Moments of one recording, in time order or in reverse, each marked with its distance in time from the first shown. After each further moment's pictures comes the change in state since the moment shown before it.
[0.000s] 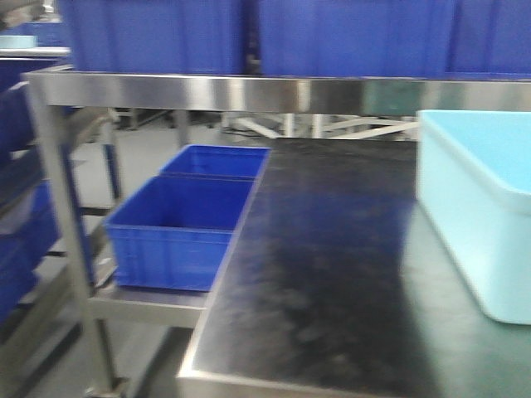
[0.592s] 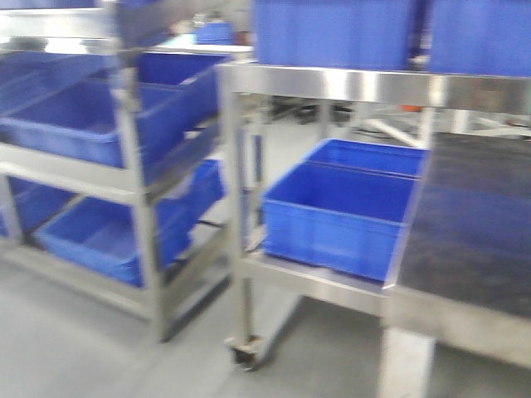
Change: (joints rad) left arm 0.000 0.000 0.000 0.000 0.000 0.000; right arm 0.000 0.000 0.000 0.000 0.000 0.000
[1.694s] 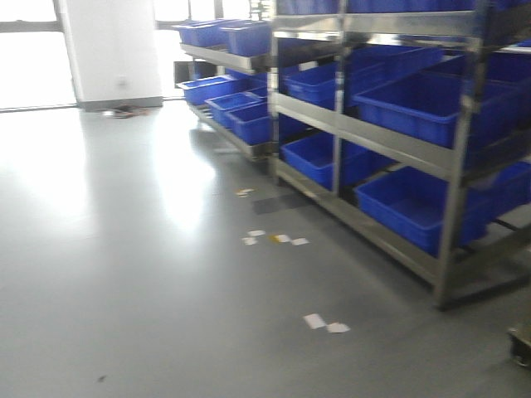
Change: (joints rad) left arm 0.000 0.000 0.000 0.000 0.000 0.000; right arm 0.000 0.000 0.000 0.000 -0.002 0.000
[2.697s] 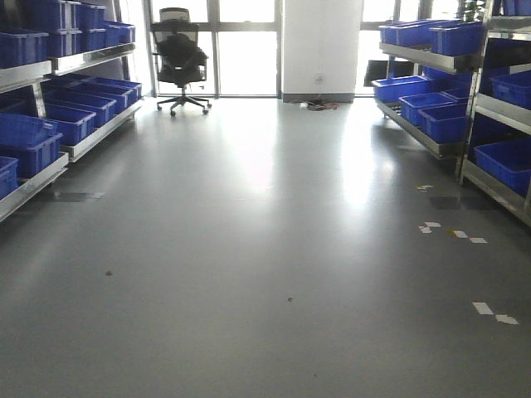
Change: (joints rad) left arm 0.000 0.000 0.000 0.000 0.000 0.000; right arm 0.000 0.000 0.000 0.000 0.000 0.000
